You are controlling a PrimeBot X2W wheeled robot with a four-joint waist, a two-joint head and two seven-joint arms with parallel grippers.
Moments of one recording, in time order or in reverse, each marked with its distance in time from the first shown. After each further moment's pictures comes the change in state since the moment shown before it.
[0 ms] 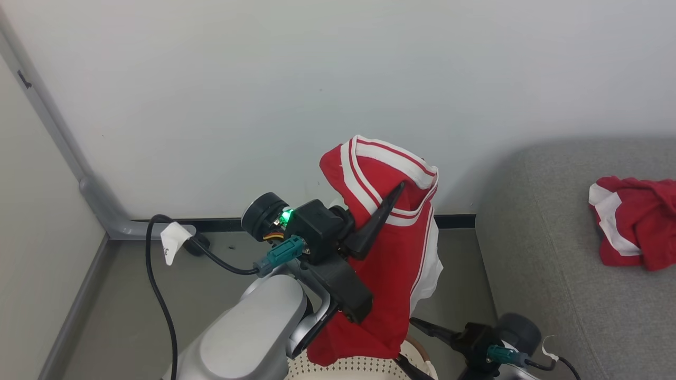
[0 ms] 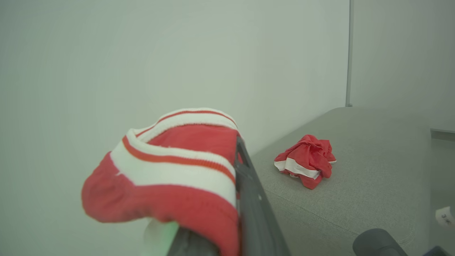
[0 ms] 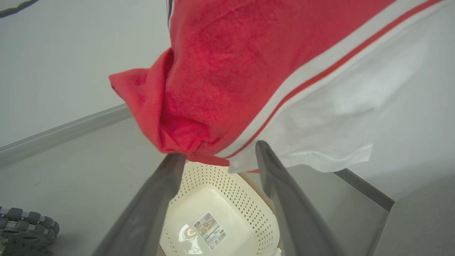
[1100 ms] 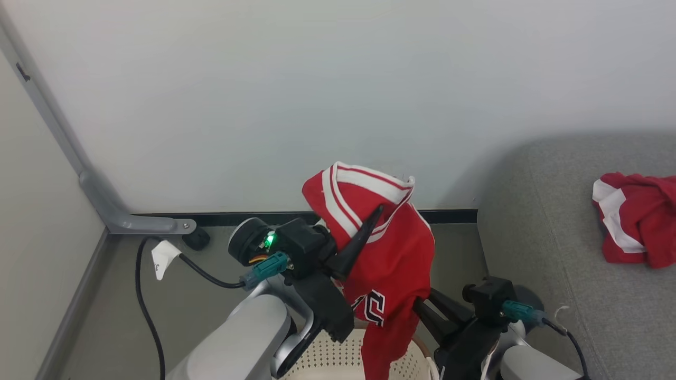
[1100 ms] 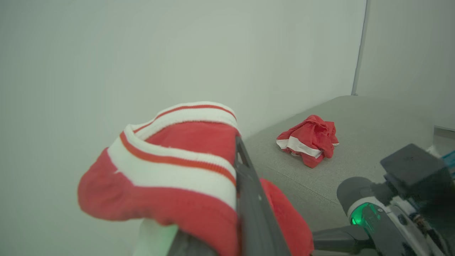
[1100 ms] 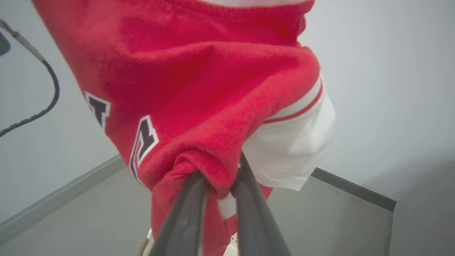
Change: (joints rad) left arm 0.048 0.032 -0.014 0.008 -0.047 -0.001 0.011; right arm -0.038 0.080 -0.178 0.049 0.076 0.000 0.000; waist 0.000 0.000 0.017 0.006
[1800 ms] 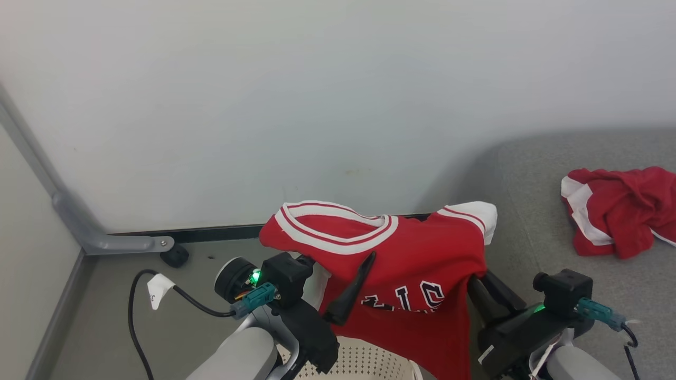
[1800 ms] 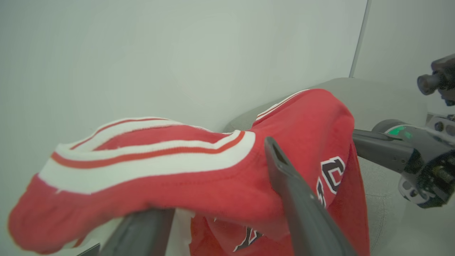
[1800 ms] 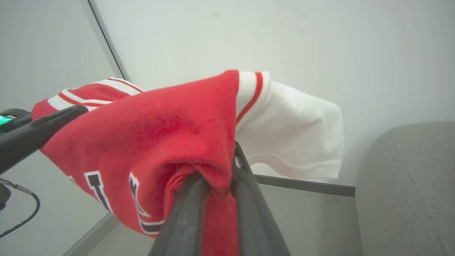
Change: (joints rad) left arm 0.101 0.033 -0.003 0.038 -0.007 0.006 -0.001; right arm 0.159 -0.048 -0.287 -0.176 0.068 0.000 0.000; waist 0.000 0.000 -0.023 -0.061
